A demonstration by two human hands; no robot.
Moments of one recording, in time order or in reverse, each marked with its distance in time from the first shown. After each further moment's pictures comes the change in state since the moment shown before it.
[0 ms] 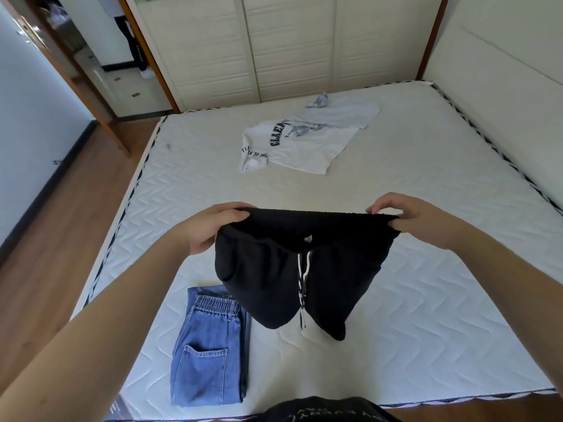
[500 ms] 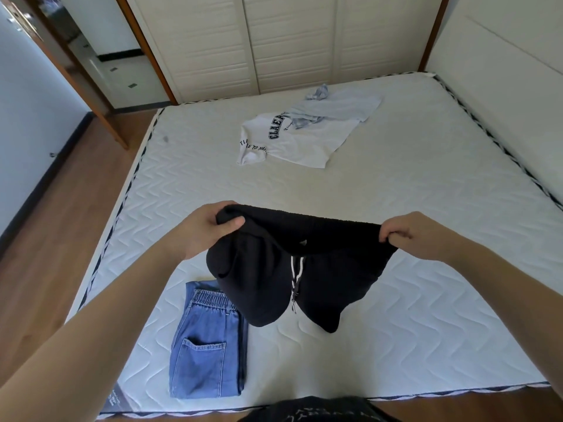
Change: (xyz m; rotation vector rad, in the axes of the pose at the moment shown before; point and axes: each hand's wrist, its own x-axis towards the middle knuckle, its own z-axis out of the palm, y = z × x) left_hand -0.016 -0.005 0.005 0.484 0.198 0.186; right_hand -0.011 0.018 0.014 -0.482 -0.009 -0.041
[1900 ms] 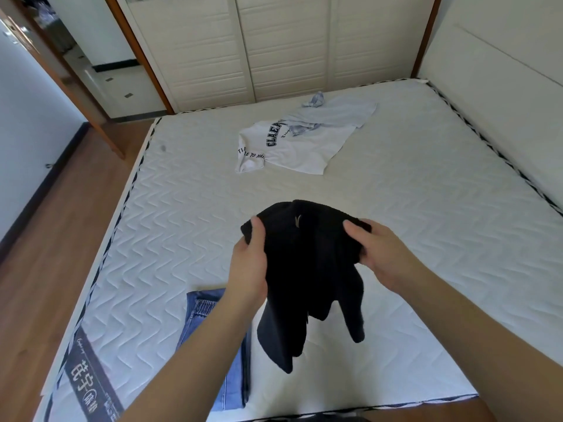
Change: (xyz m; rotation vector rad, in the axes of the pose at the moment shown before) left_hand -0.013 0.047 0.104 -0.850 0.446 -0.333; right_hand 0.015 -0.102 0.045 1.177 0.264 0.374
